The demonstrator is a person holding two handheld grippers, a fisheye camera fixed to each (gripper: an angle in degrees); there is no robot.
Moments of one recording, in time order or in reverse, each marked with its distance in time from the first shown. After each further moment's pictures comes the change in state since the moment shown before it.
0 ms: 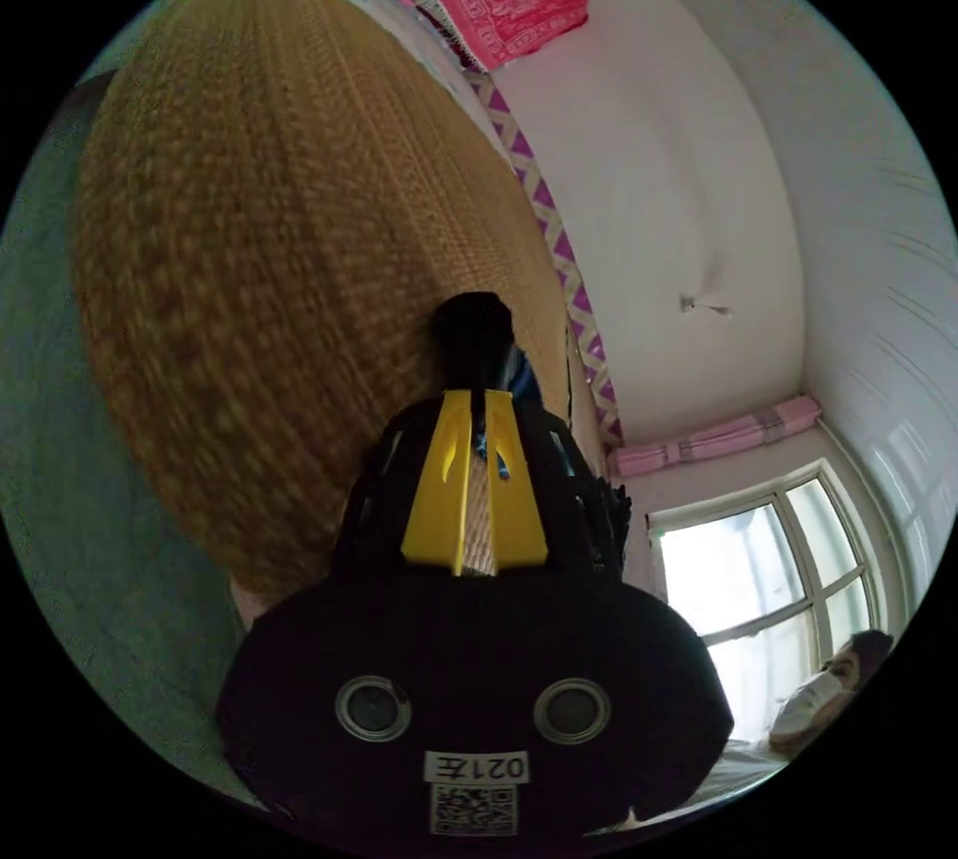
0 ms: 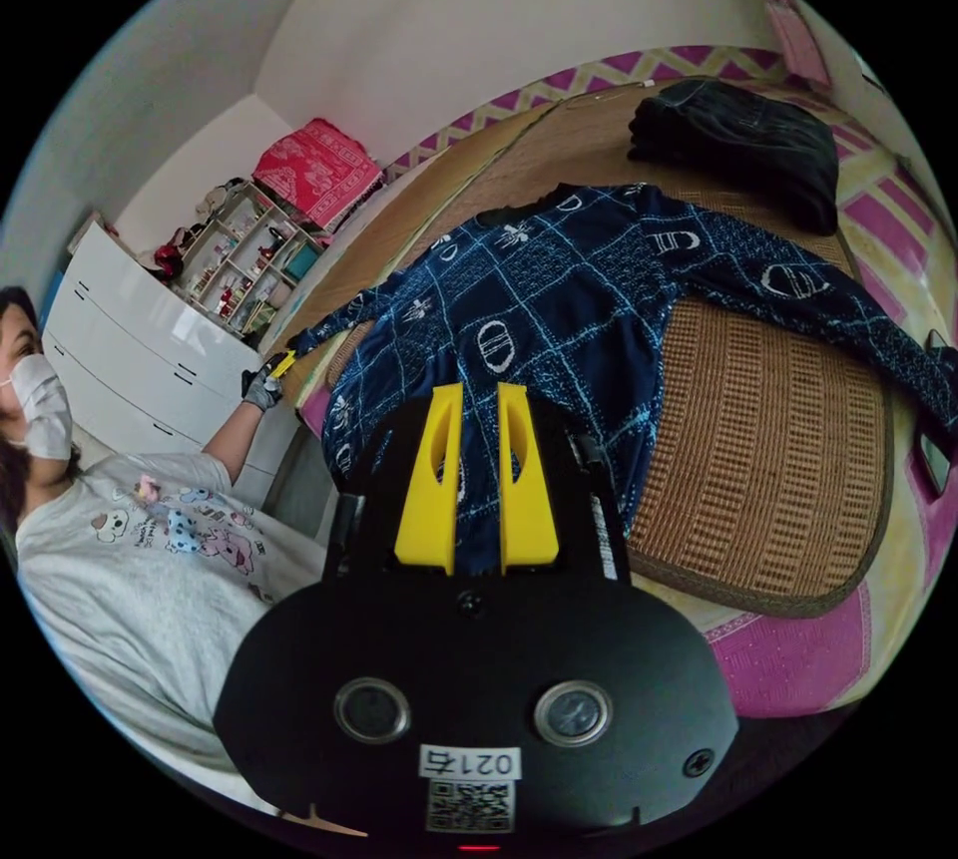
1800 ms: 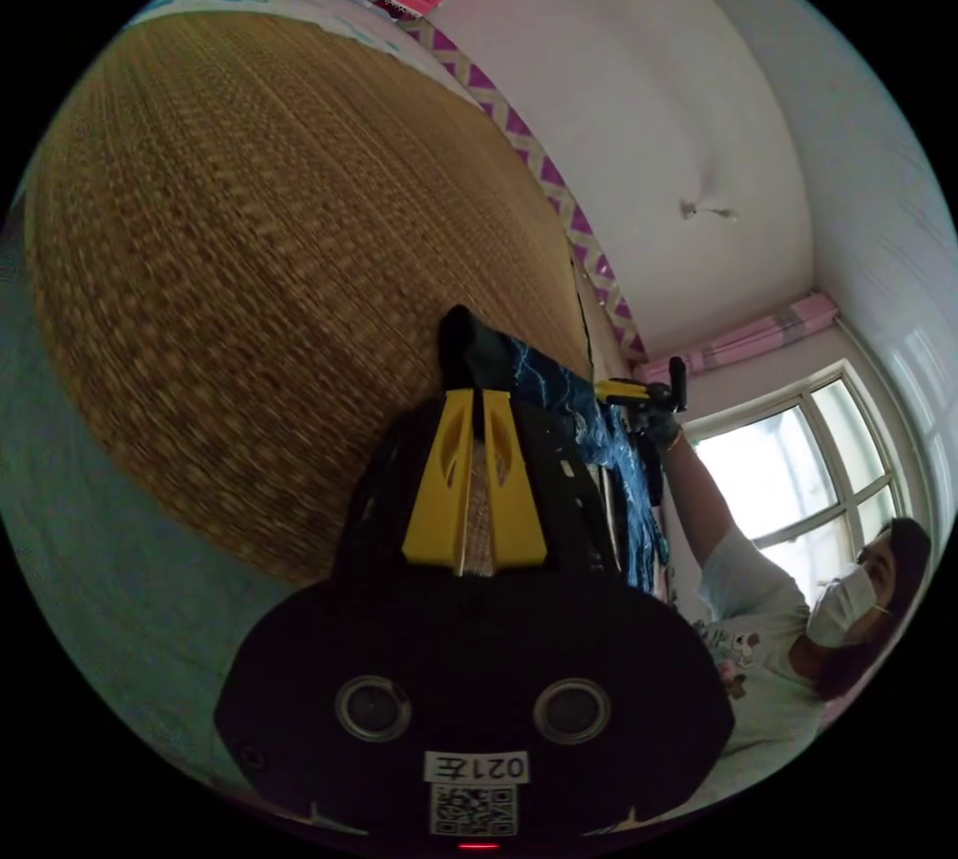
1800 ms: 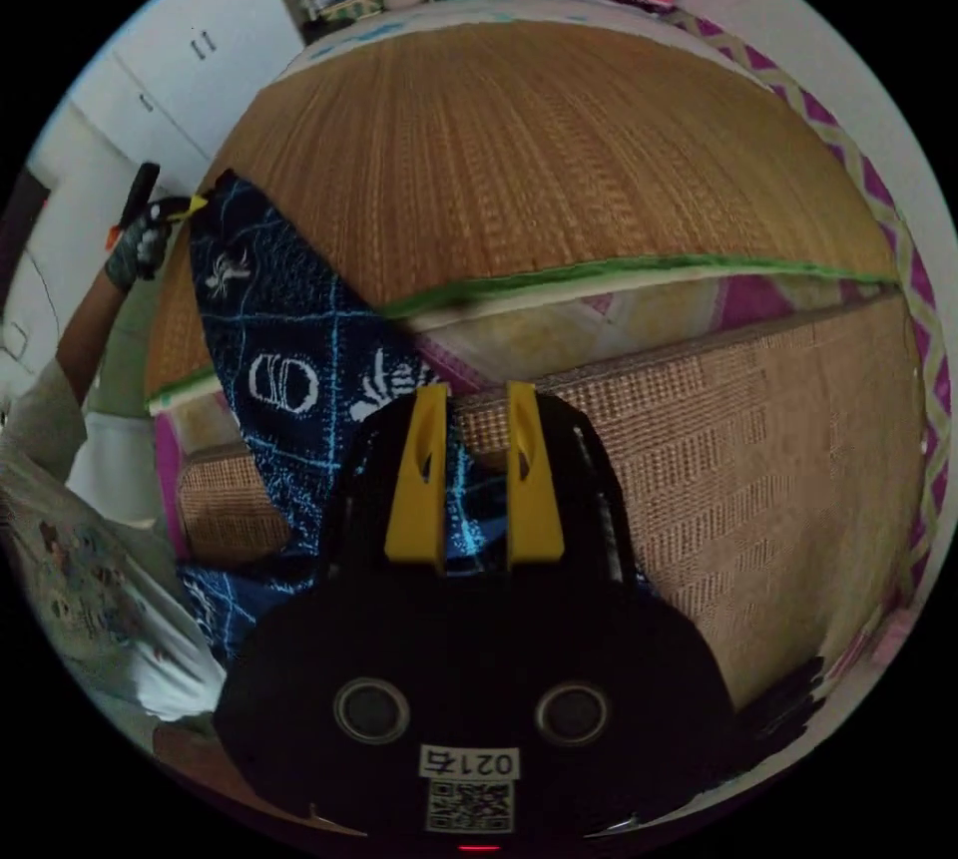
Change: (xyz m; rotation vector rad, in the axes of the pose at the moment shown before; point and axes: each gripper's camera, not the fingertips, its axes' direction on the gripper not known) left arm -0.090 -0.163 -0.098 -0.212 -0.090 0.195; right arm -0.362 -0.446 0.594 -0.570 0.146 -0.799
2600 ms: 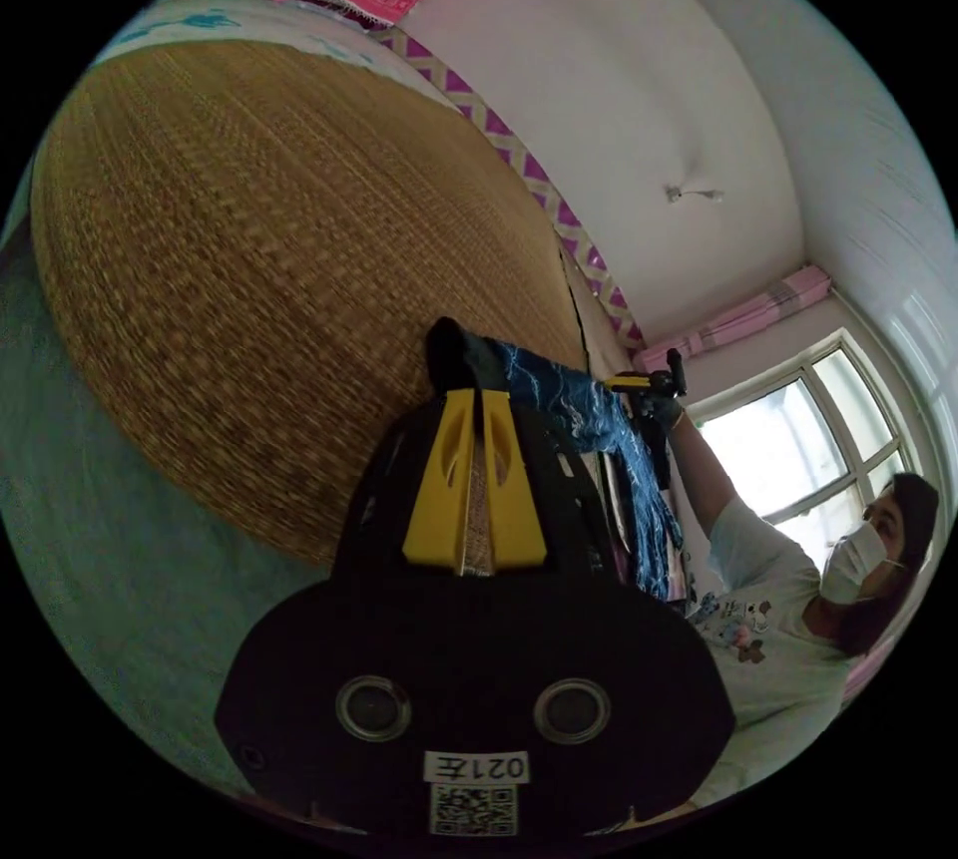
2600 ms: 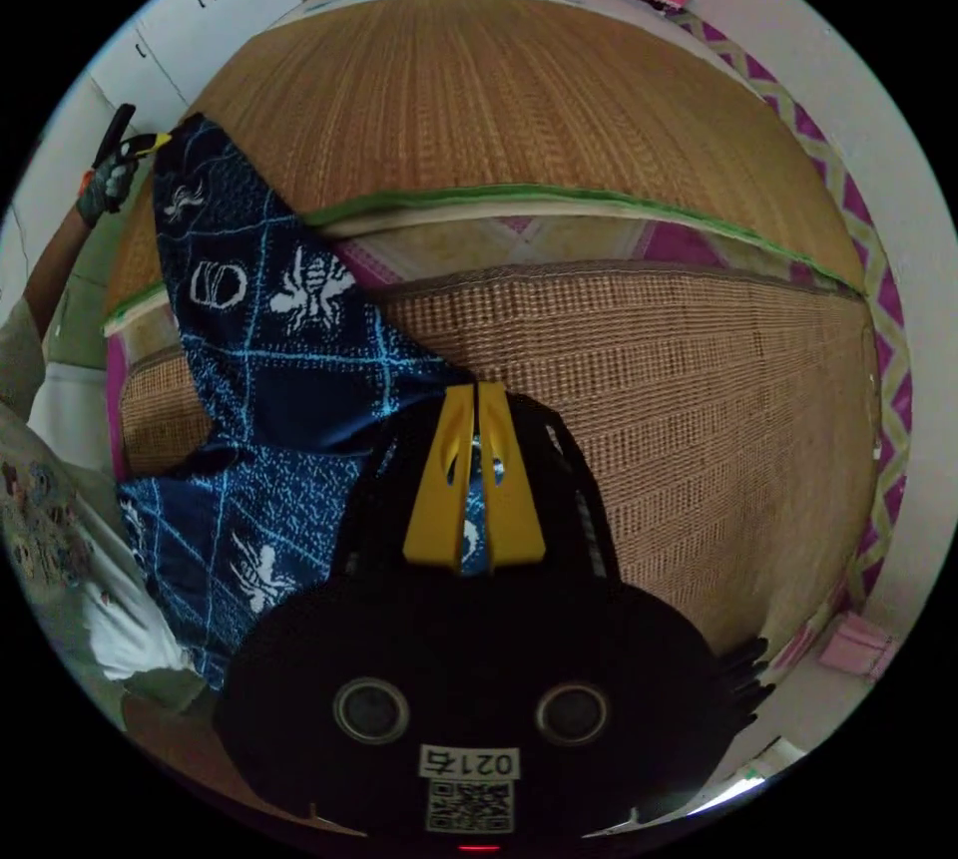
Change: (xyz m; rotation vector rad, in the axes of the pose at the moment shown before) left arm 0.068 0.009 -0.005 0.037 -0.007 0.104; right arm 0.023 0.043 -0.006 -0.109 0.146 -0.079
